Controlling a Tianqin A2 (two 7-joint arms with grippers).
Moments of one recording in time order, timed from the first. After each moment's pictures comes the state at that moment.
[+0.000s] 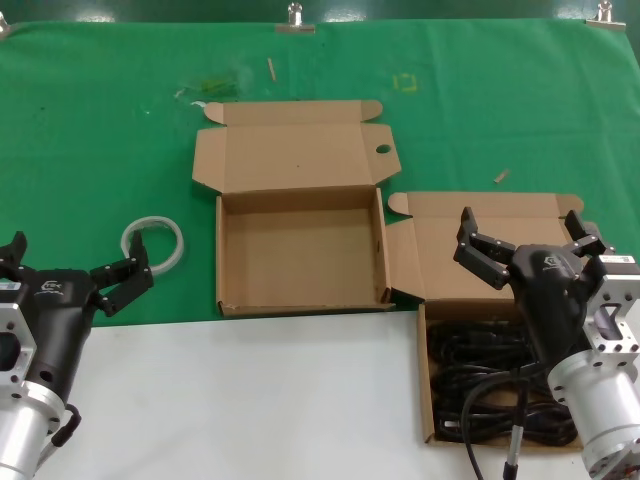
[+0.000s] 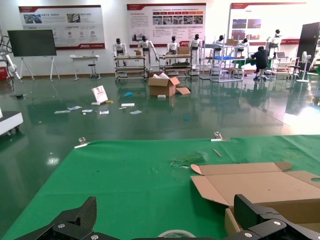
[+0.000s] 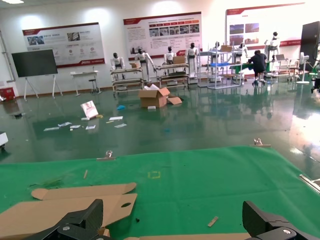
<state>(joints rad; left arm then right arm) 0.00 -0.30 1.60 -1.60 -1.80 0.00 0.00 0.01 0.12 -1.62 1.59 1.83 0.01 -0.04</state>
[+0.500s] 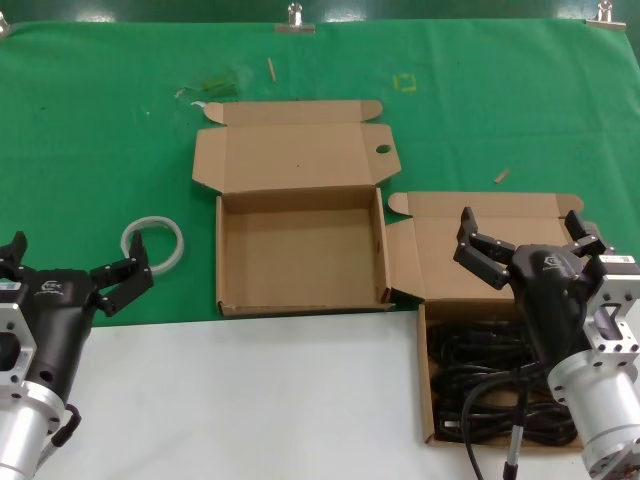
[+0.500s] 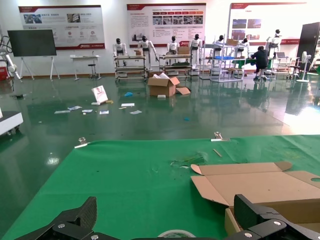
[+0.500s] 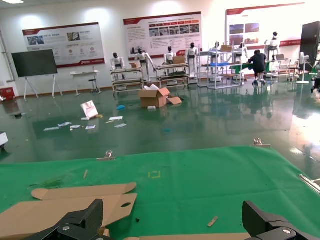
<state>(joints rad) 0.00 -0.30 1.60 -1.60 -1.80 0.00 0.00 0.01 0.12 -1.62 1.59 1.83 0.01 -0.04</state>
